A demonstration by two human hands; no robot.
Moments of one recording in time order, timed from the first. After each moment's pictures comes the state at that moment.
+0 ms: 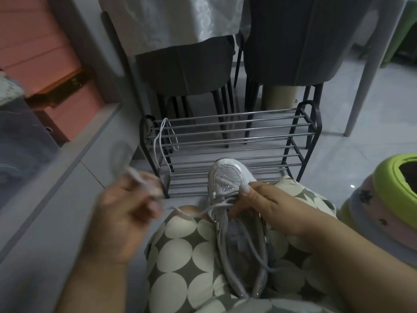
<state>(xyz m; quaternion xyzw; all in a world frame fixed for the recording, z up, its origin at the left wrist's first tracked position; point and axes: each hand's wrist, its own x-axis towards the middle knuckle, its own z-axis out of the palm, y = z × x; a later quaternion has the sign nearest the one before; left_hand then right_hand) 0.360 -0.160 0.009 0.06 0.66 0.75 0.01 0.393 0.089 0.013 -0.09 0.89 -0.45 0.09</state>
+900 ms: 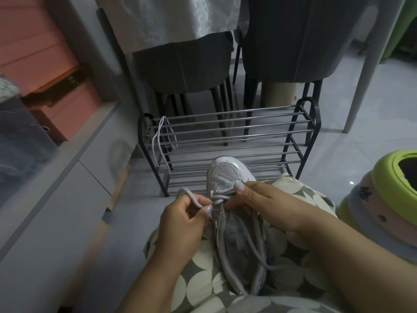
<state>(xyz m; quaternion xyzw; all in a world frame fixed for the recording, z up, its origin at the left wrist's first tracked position) 0.374 -0.098 -0.028 0.00 0.82 0.58 0.02 0.390 0.088 0.012 -0.05 0.87 -0.47 0.13</state>
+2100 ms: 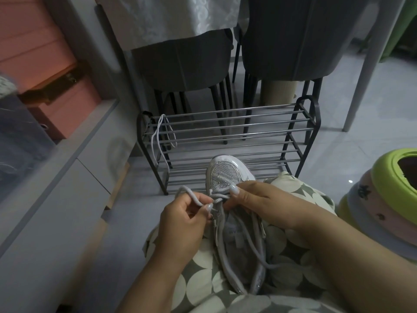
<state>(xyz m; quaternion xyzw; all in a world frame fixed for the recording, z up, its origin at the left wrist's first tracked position) 0.375 -0.099 -0.033 0.03 0.81 0.59 0.00 0.385 0.088 0.007 -0.07 0.87 -0.46 0.14</state>
